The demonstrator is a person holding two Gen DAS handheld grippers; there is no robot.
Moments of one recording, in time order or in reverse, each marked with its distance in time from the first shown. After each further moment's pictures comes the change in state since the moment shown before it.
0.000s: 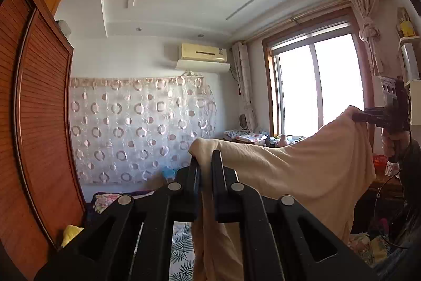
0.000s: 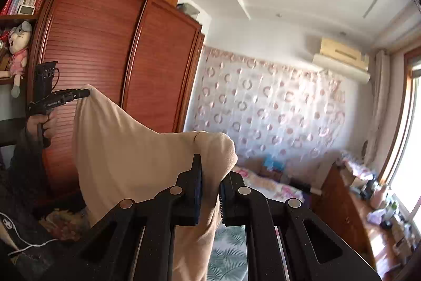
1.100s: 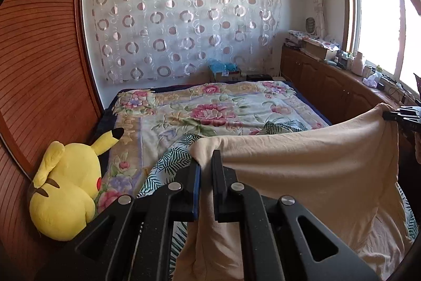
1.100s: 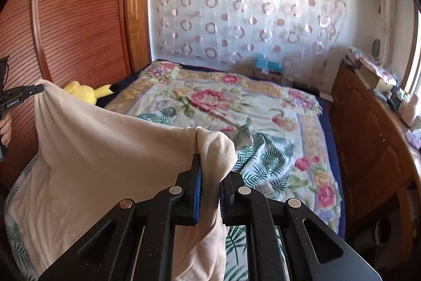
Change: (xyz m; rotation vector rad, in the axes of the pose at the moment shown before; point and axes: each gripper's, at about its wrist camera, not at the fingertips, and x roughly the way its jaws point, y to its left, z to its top) left arm 0.389 0.128 -0.334 -0.115 0.588 0.270; right arm 0.463 -0.068 -0.184 0.267 0.523 -0.036
